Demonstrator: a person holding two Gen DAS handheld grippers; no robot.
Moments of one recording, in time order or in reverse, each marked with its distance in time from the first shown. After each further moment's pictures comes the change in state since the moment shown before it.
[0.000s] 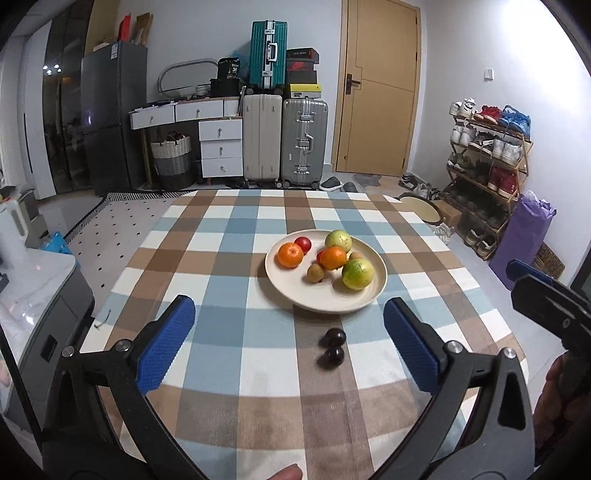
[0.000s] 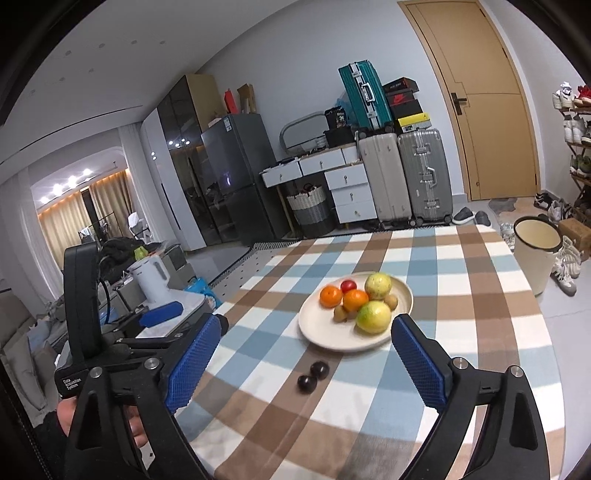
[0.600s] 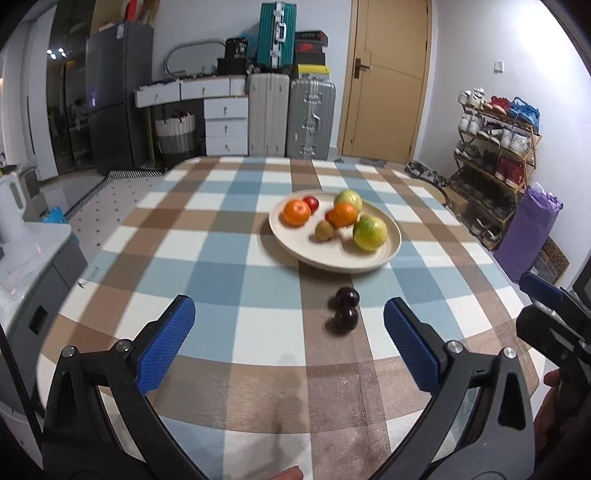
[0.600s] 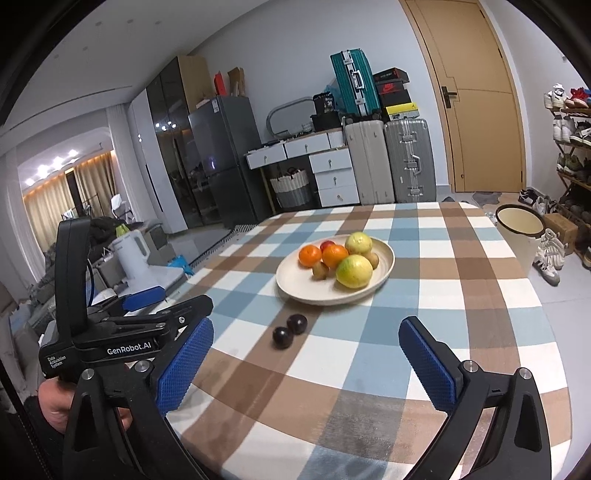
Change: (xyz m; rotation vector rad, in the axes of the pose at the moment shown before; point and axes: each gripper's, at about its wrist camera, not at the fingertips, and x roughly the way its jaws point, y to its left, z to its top) left arm 0.043 0.005 -0.053 -0.028 0.081 0.005; right arm 0.017 -0.011 -0.055 -0.034 0.058 -0.068
